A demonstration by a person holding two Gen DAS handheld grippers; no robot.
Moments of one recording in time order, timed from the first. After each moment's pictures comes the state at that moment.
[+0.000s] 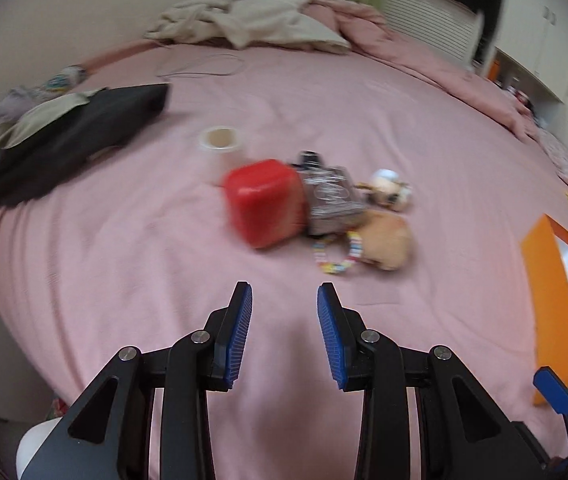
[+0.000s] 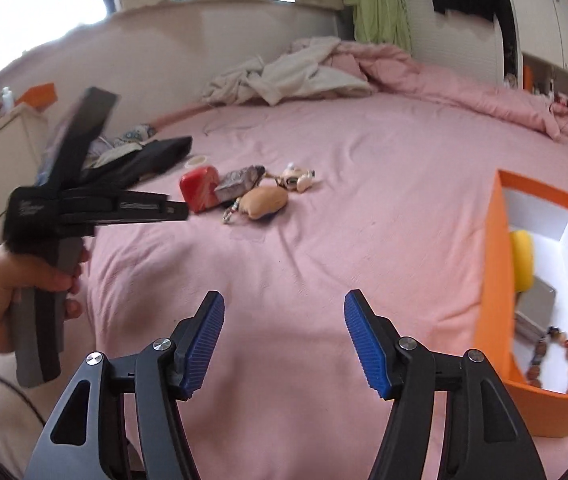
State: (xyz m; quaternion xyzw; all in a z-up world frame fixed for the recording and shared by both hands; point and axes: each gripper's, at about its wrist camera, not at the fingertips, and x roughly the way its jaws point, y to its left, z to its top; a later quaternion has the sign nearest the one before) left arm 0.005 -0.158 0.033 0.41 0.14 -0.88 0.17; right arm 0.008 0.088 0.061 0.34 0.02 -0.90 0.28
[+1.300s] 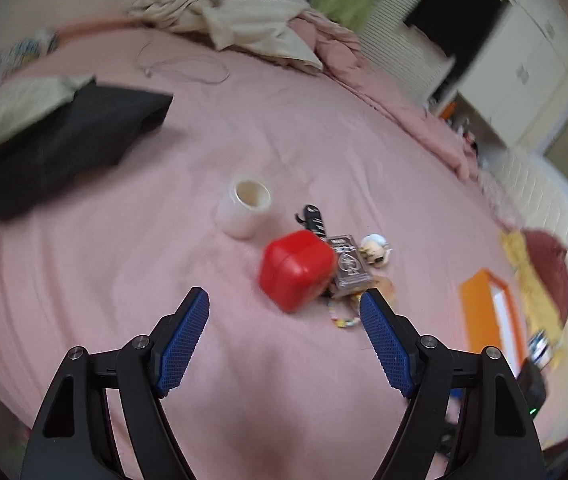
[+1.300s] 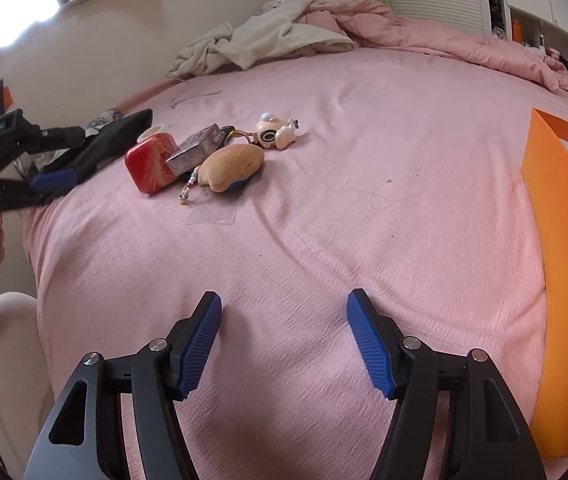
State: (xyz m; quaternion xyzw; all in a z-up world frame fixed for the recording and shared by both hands) left arm -0.004 -0.263 0.066 0.39 0.21 -0.90 0.02; right arm -0.042 0.061 0.016 0.40 0.00 -0.88 0.25
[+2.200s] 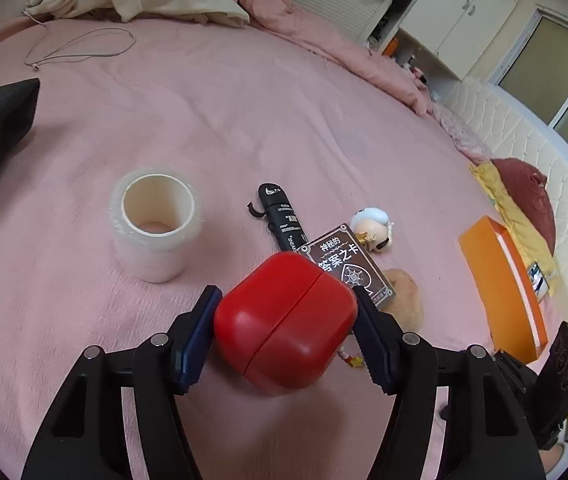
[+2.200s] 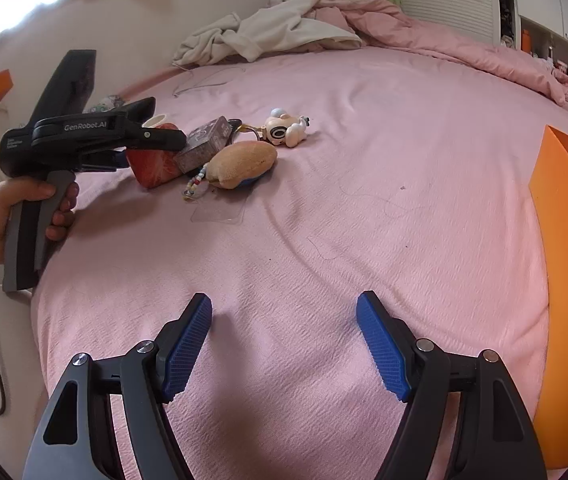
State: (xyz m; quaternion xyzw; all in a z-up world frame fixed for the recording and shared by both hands) left arm -0.081 -0.254 0.011 0.43 0.18 -0.87 -0.12; right arm -0.046 0.045 0.016 0.40 0.03 -0.88 0.25
